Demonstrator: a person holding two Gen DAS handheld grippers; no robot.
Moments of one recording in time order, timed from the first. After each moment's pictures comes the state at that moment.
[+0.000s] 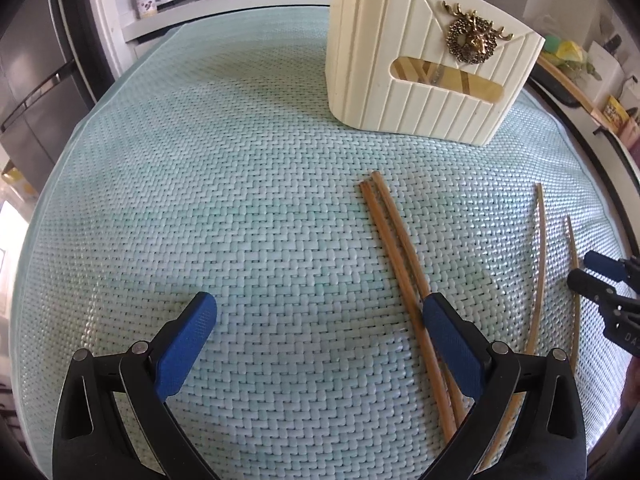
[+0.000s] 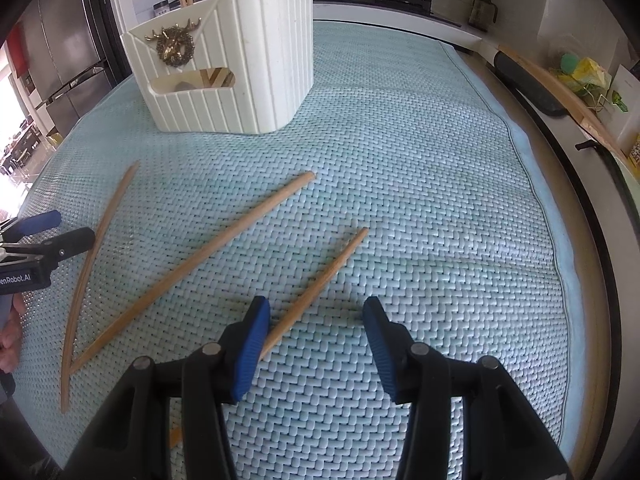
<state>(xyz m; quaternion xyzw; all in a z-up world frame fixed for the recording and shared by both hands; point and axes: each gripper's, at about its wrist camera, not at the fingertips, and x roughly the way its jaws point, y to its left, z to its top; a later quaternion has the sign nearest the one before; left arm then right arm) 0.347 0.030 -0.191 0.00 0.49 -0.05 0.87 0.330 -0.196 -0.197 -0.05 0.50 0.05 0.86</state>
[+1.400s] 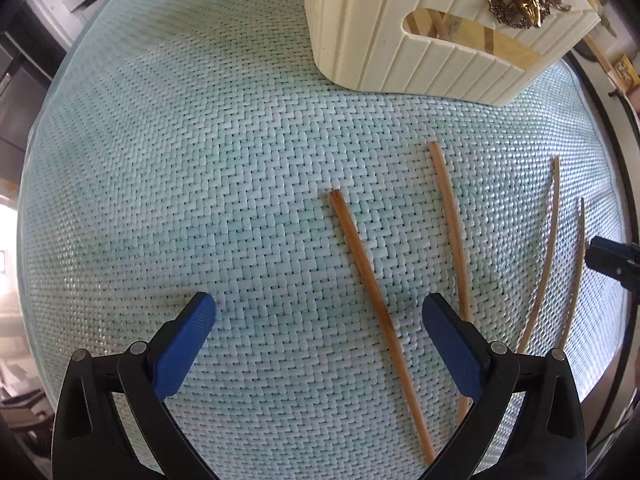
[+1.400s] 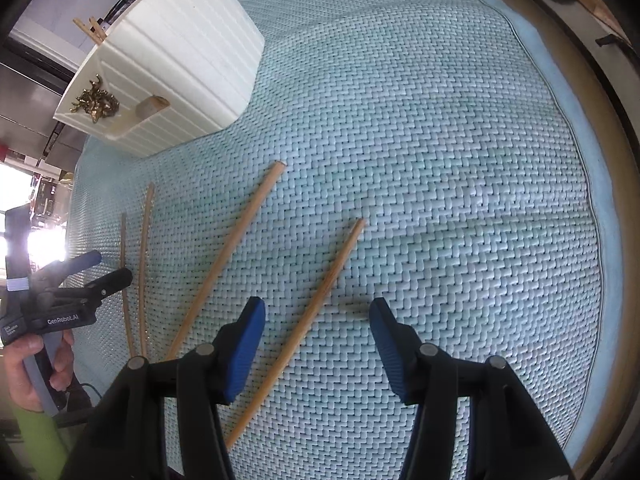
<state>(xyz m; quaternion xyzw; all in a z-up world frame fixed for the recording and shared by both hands) 0.441 0.045 -0.190 0.04 0.64 -0.08 0.76 0.402 -0.257 -0.188 0.11 0.64 0.06 0.76</state>
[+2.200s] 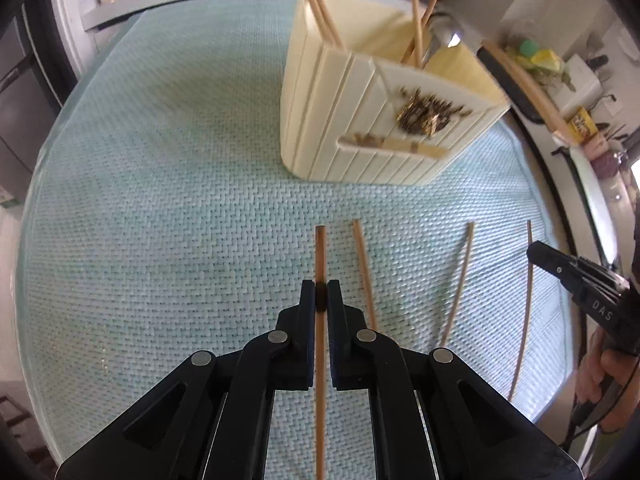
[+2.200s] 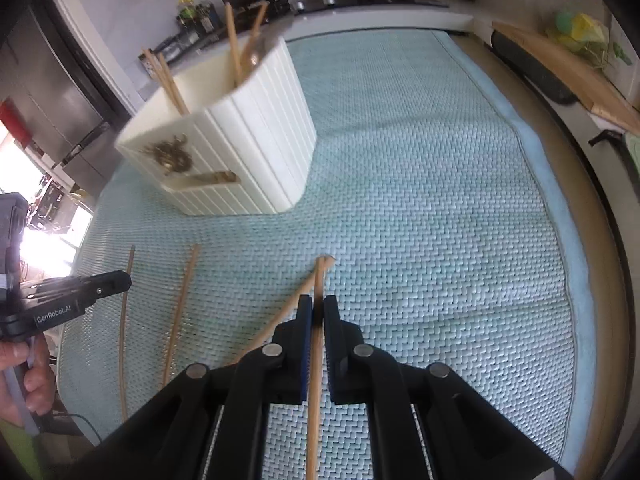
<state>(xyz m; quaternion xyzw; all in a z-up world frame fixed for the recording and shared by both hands) 0.440 0.021 -0.112 -0.05 0.54 -0.13 0.83 0.427 -0.225 -0.126 0.07 0.50 0.09 0.86</state>
